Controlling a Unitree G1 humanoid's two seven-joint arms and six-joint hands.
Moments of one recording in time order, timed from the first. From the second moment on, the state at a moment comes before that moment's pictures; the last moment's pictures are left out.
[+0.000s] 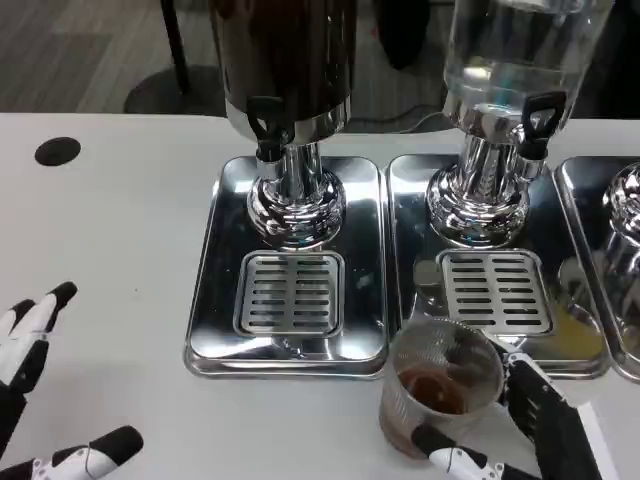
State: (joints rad) left arm 0.58 0.54 0.29 -0.04 0.48 -0.61 0.10; right arm 0.40 -0.08 0.11 0.28 -0.21 -0.77 -0.11
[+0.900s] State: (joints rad) left arm 0.58 0.54 0.30 -0.11 0.48 -0.58 0.07; right arm 0.35 -0.05 0.12 0.45 -0.24 -0.87 -0.12
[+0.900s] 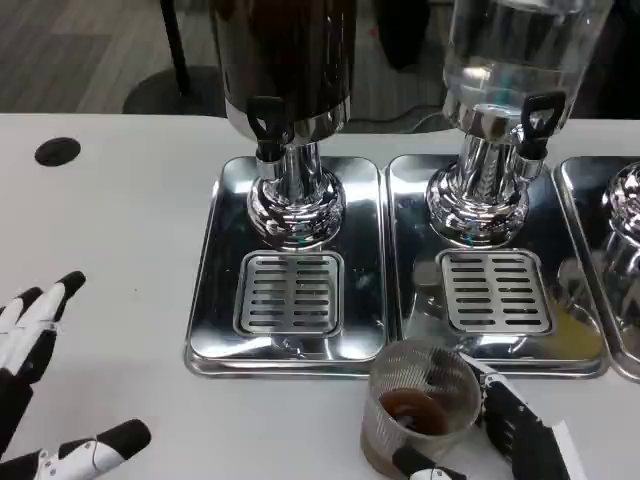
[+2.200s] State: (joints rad) left arm 0.59 0.54 0.32 -0.12 0.48 -0.57 0.07; right arm 0.36 -0.05 0.12 0.47 -0.25 -0.90 -0.13
